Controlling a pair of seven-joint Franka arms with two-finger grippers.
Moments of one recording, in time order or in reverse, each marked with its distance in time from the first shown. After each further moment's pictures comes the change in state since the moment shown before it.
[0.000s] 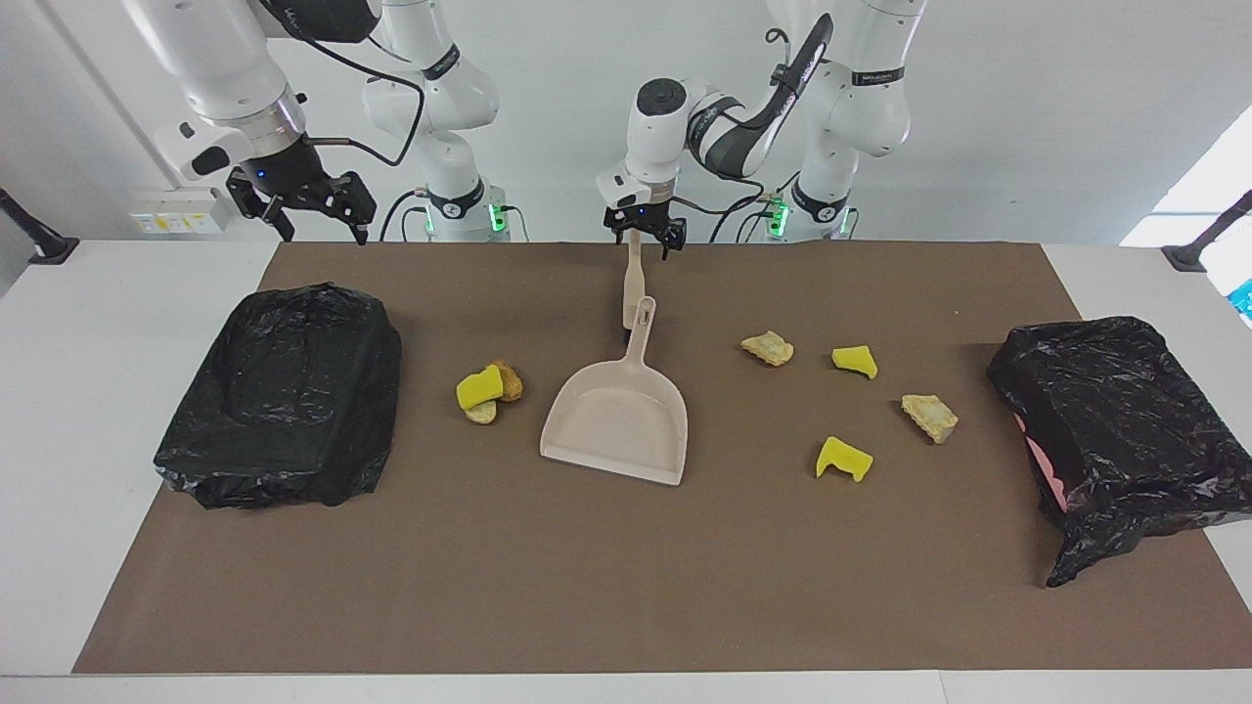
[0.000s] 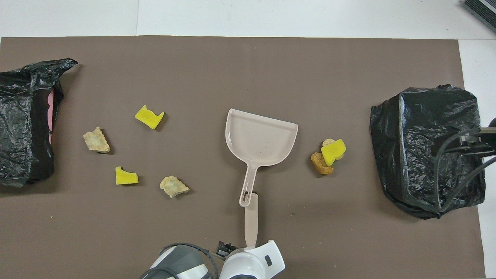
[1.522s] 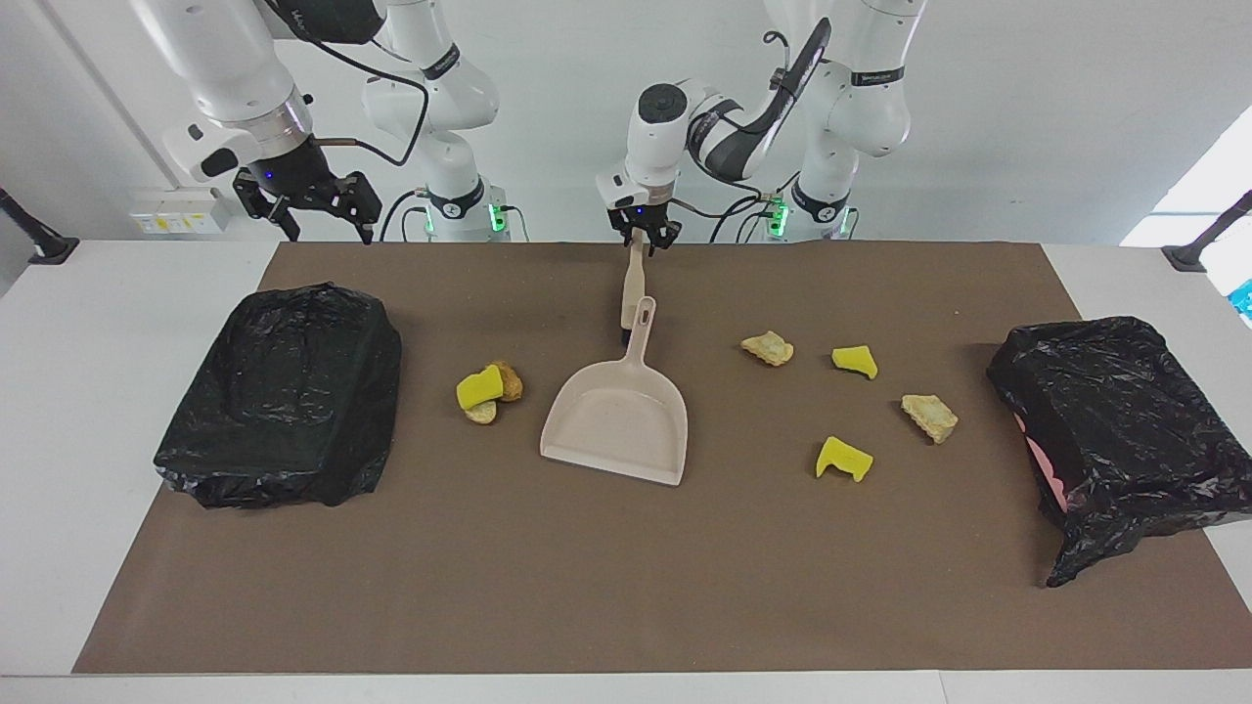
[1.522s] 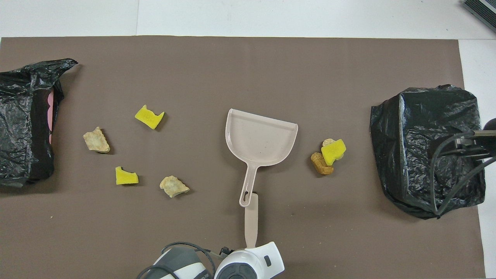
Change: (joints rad) left arm -0.016 0.009 -0.001 -0.003 -0.053 -0.016 0.073; right arm 0.000 -0.008 0.008 -0.015 0.000 0.000 0.000
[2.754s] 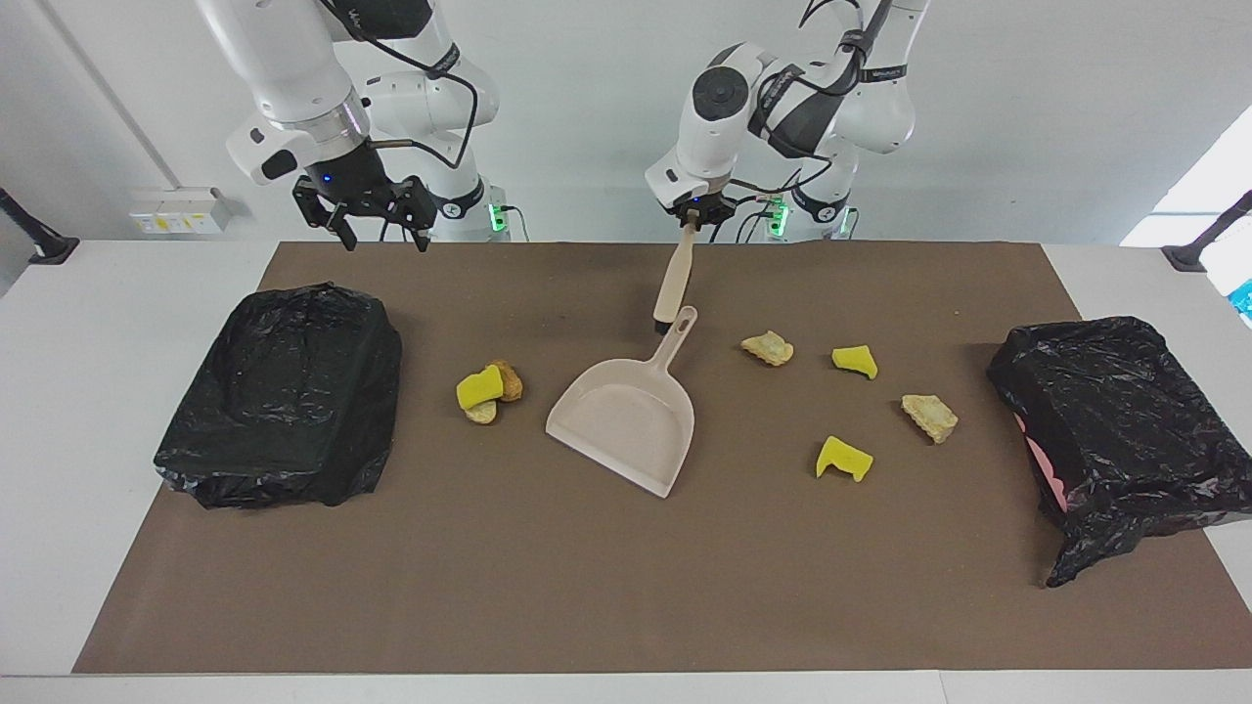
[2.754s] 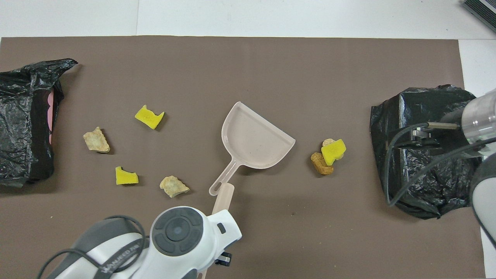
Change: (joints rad) left arm 0.276 -0.156 0.038 0.145 0.011 -0.545 0.010; right arm 0.089 0.016 0.036 -0.013 0.110 0.087 0.221
